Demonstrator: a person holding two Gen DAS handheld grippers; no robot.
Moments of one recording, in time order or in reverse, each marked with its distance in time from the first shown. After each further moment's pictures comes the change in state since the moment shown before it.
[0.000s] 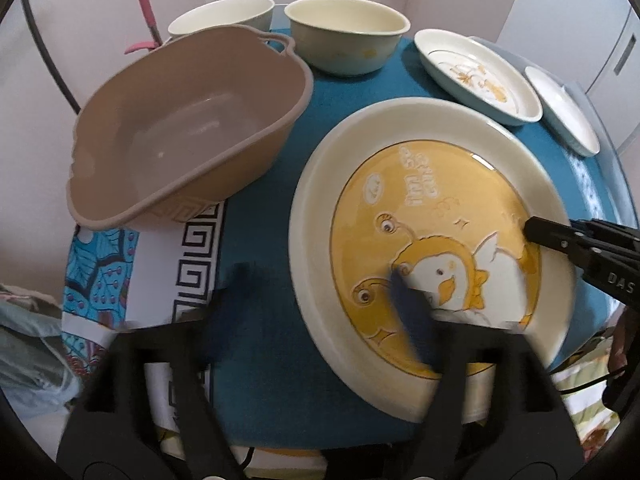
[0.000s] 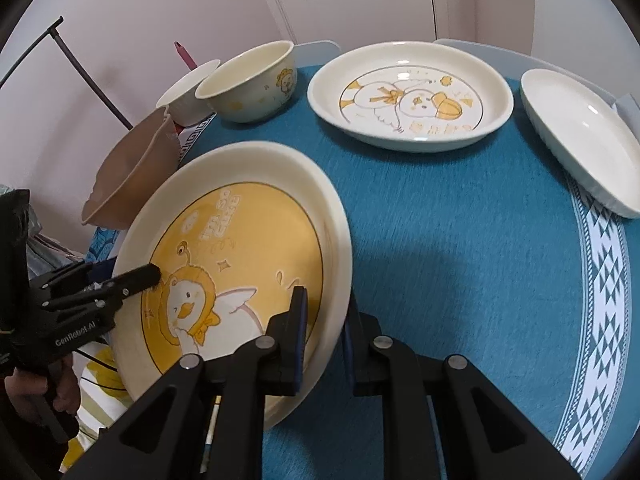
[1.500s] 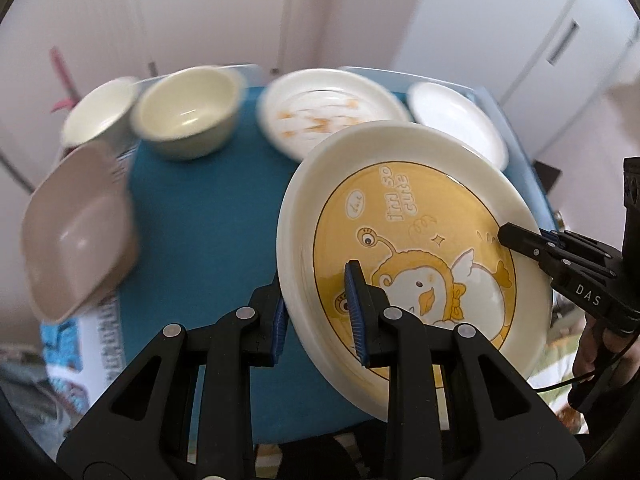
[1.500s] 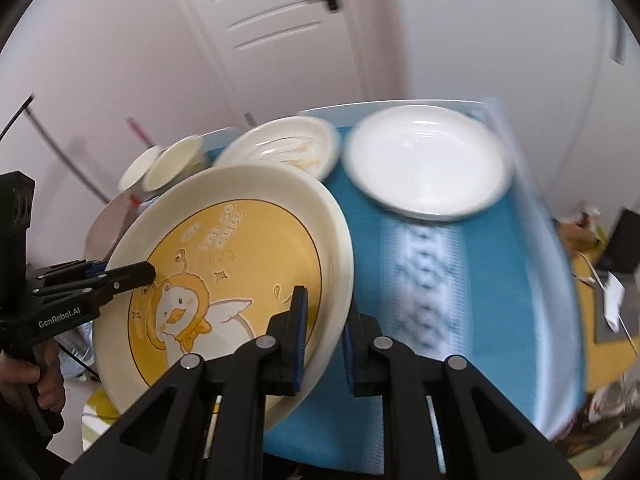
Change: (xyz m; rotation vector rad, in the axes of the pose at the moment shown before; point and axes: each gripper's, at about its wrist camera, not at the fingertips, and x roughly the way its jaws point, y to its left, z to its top) left arm -0.051 -0.096 0.058 0.090 0.012 -0.189; right arm -0.116 -0.074 0.002 0.116 -0.111 -0.093
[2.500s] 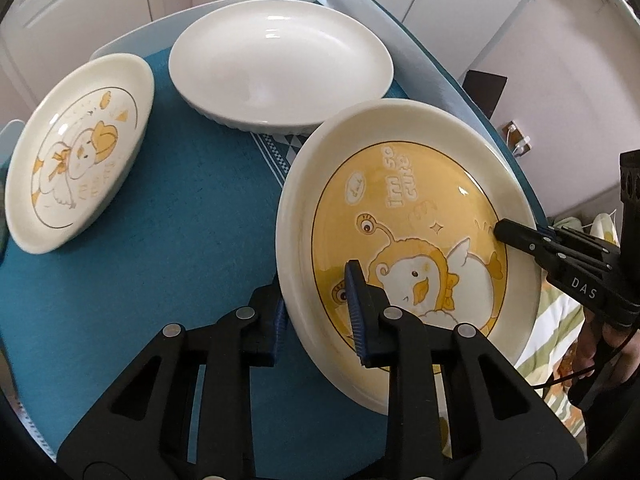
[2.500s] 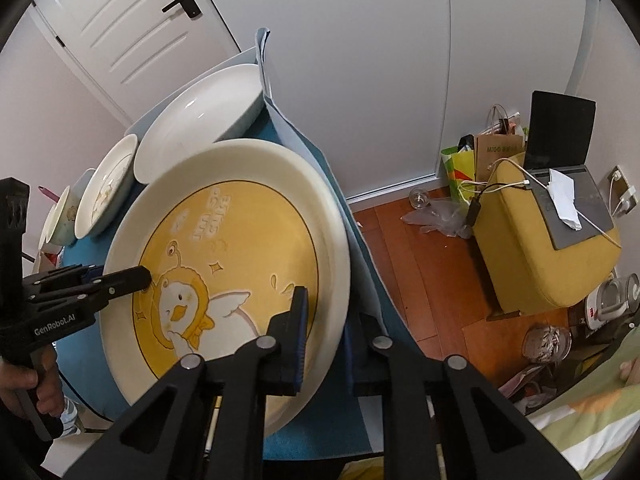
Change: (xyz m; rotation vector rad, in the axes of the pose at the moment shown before) left arm 0.112 -0.171 0.022 0.330 0.190 -0.179; right arm -0.026 -0.181 -0.068 0.357 0.034 -0.201
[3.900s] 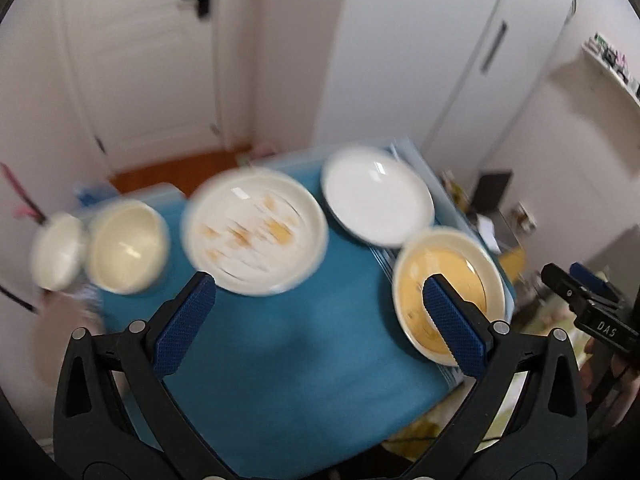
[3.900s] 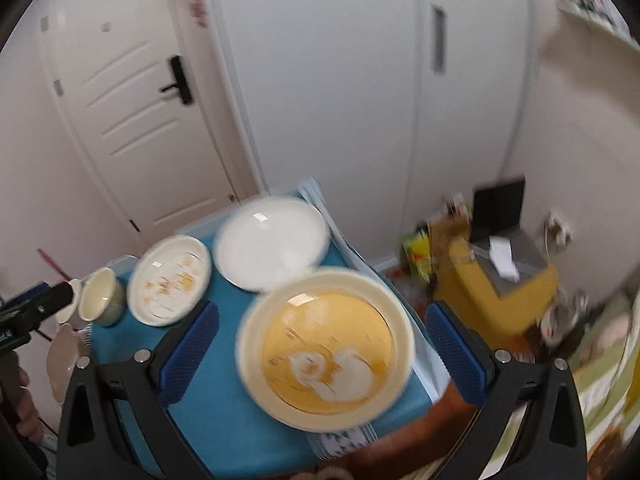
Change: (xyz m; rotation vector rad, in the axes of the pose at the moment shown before) left arm -0.180 0.107 -0.003 -0.084 -0.265 0.037; right arm -0.119 0.118 0.006 0.108 -0.282 -0.221
